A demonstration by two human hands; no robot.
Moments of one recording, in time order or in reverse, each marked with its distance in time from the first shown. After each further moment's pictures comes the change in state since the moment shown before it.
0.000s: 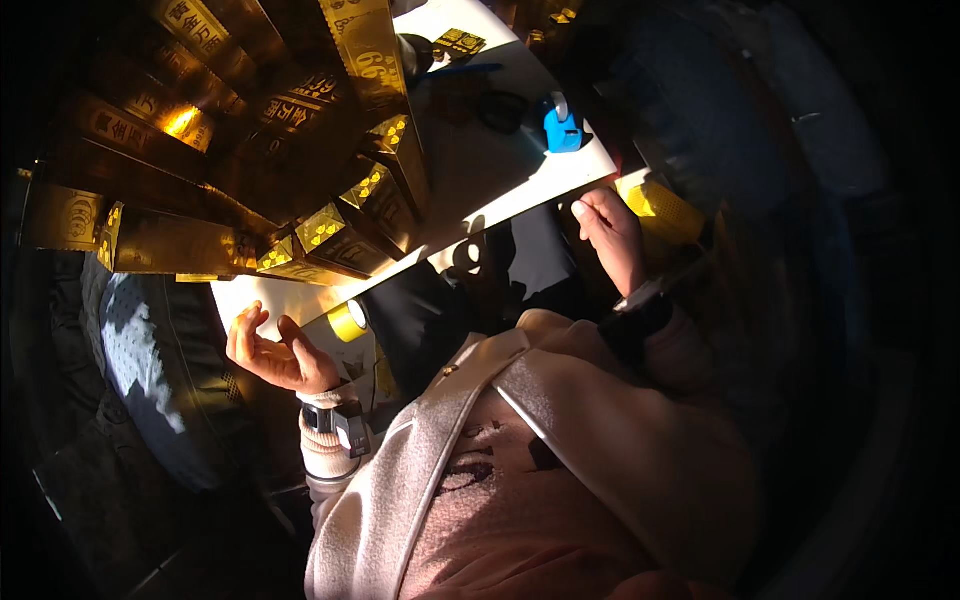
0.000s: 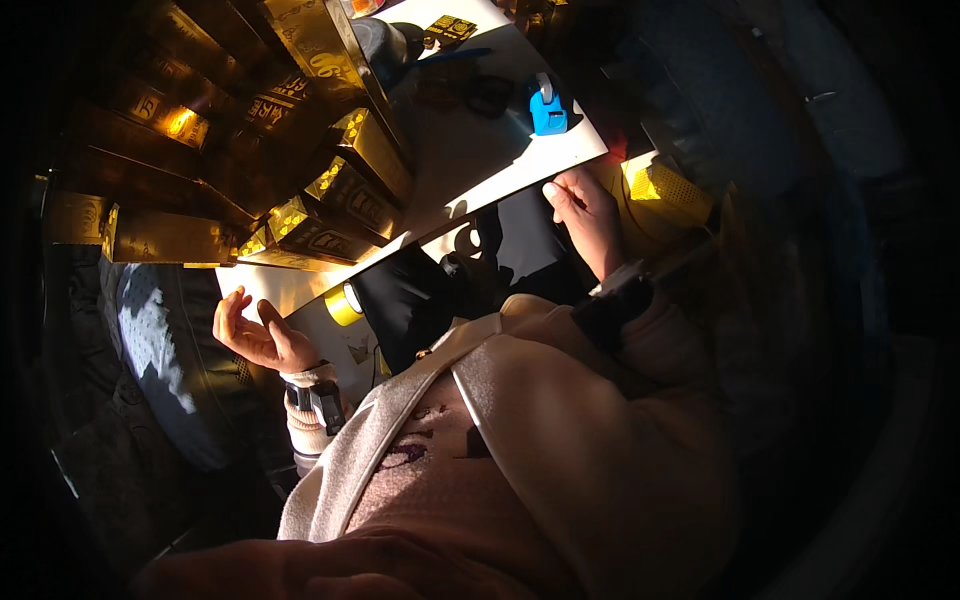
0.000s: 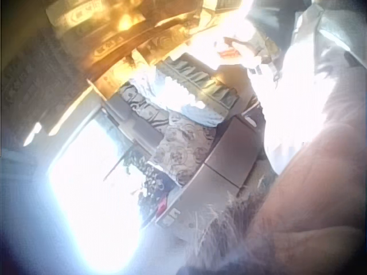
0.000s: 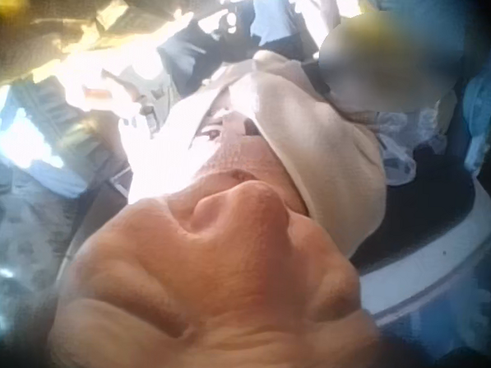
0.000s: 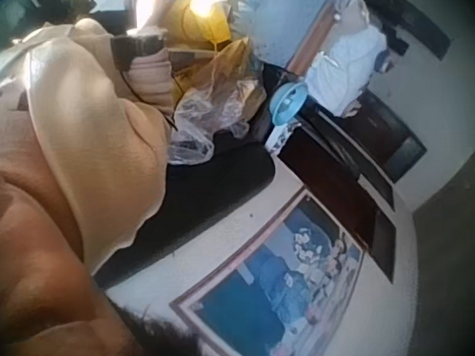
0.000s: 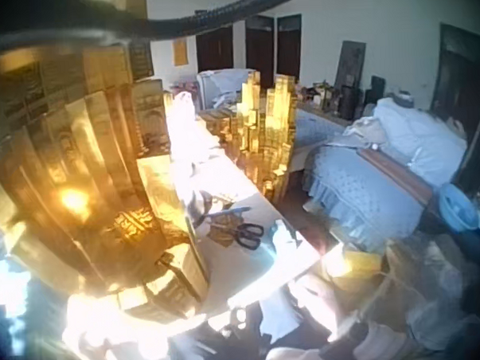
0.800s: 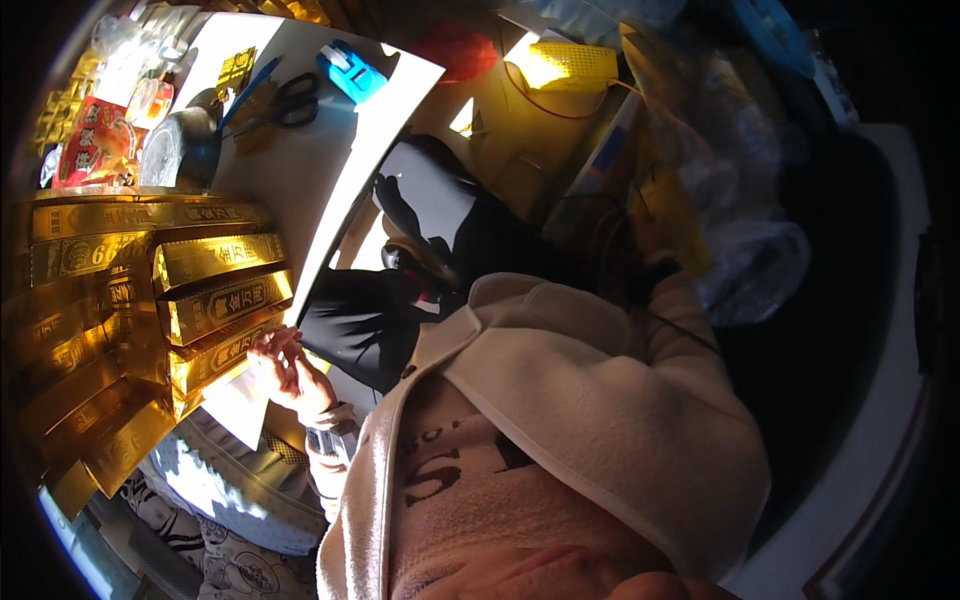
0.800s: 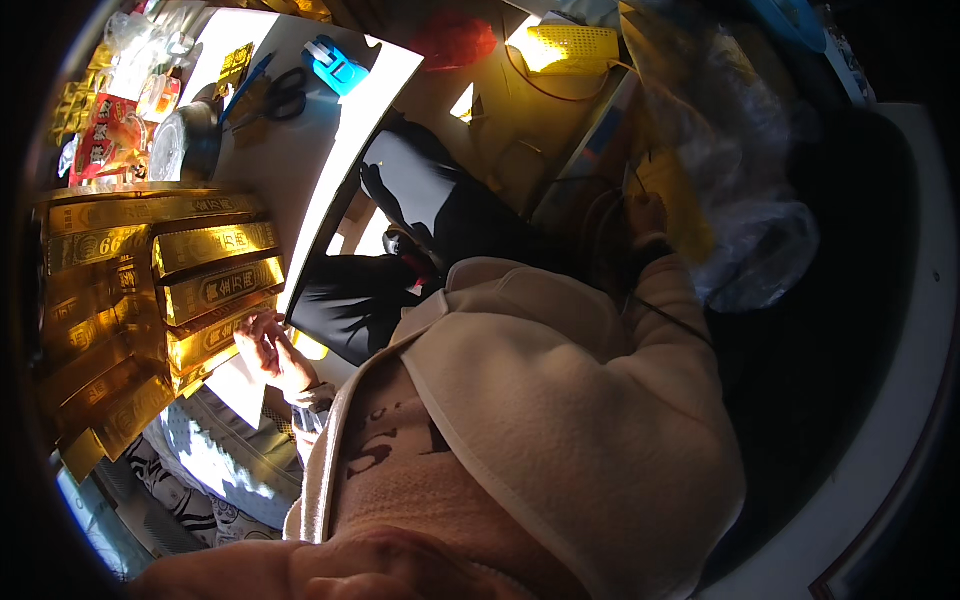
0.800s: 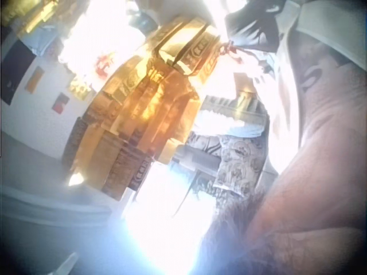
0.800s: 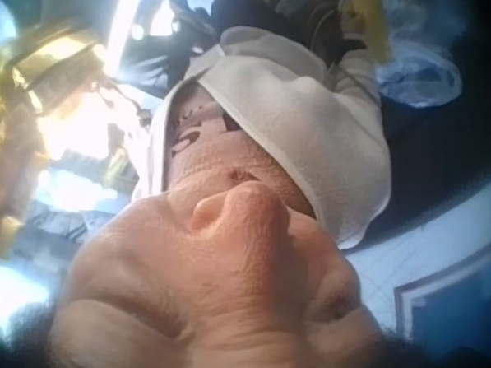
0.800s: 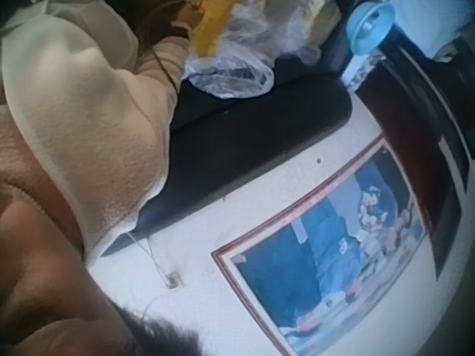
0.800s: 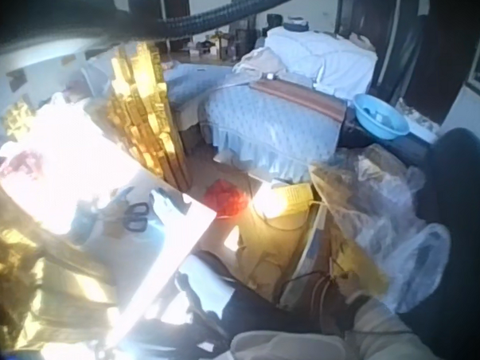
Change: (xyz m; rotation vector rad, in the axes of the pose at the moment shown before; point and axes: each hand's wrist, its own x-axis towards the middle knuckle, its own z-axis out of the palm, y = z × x) left_hand -0.051 0.022 0.067 -0.484 -0.631 -0.213; right_hand -0.329 0.316 -0.216 -0.754 0.696 0.719
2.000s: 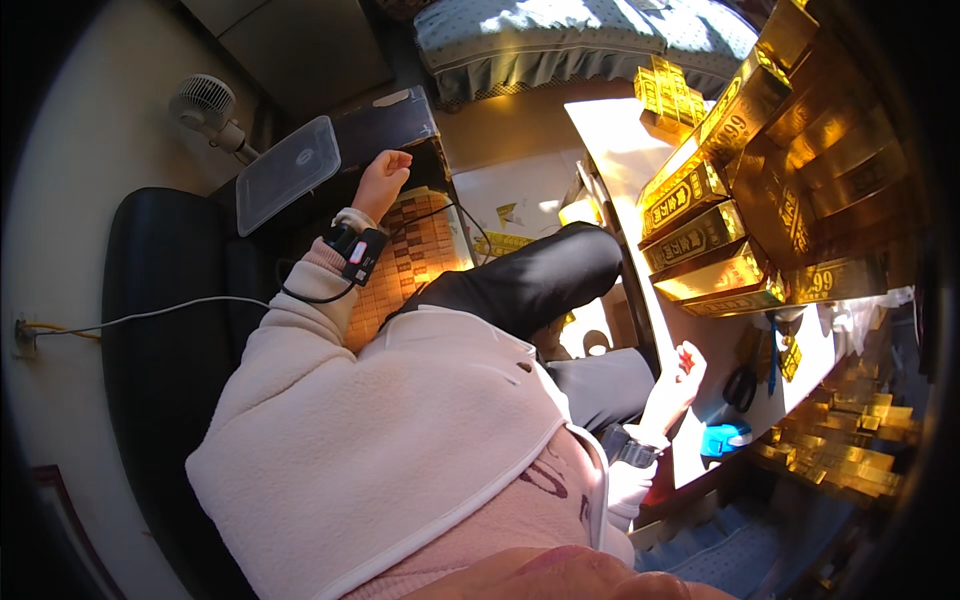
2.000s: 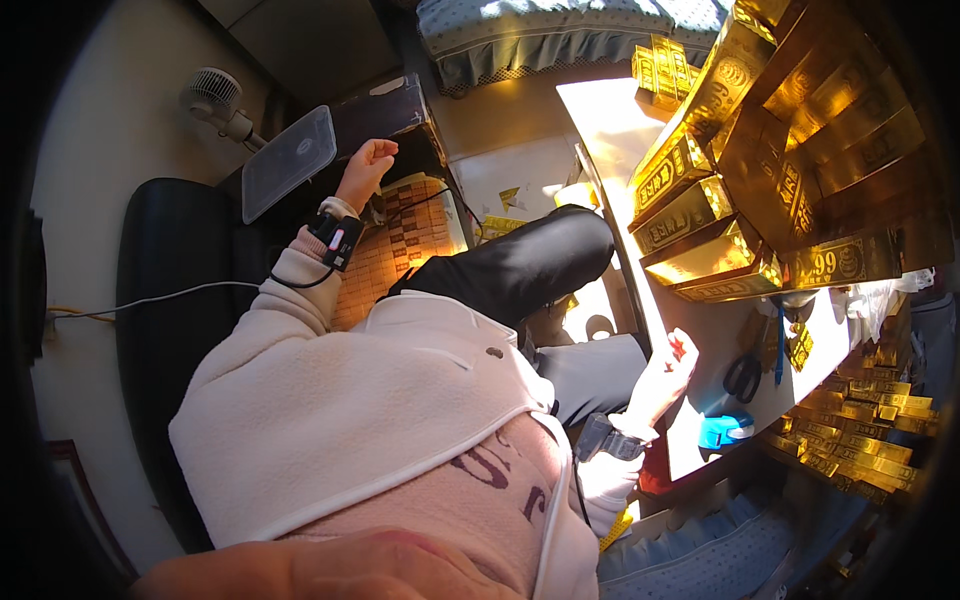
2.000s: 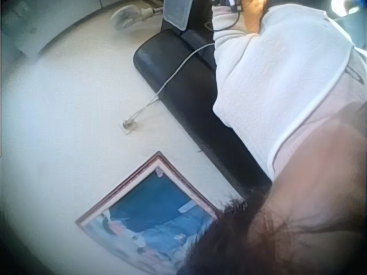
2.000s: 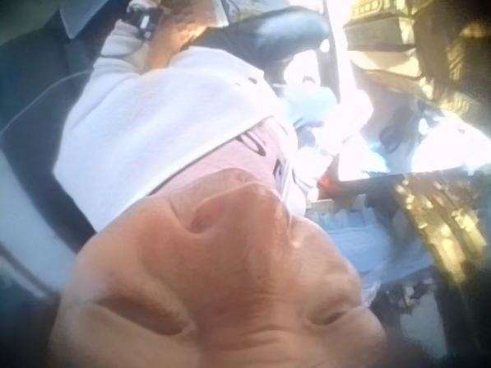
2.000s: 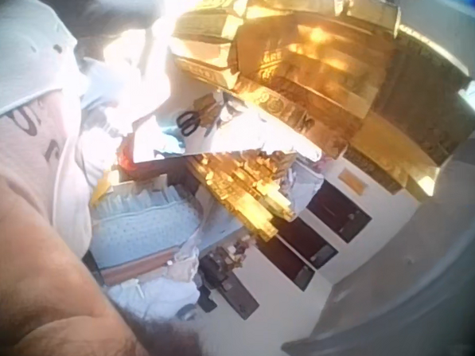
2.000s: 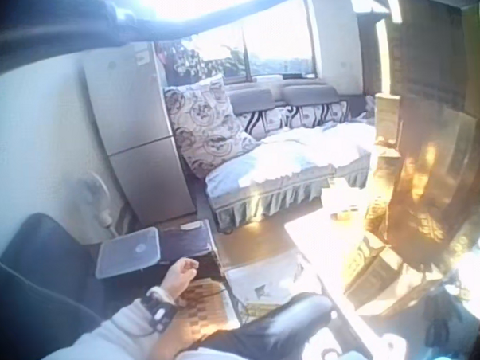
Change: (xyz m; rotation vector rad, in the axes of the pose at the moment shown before) left_hand -0.291 0.159 -0.052 0.540 1.394 -0.958; right_hand -0.086 -0.556 0.067 0.430 -1.121 -1.304
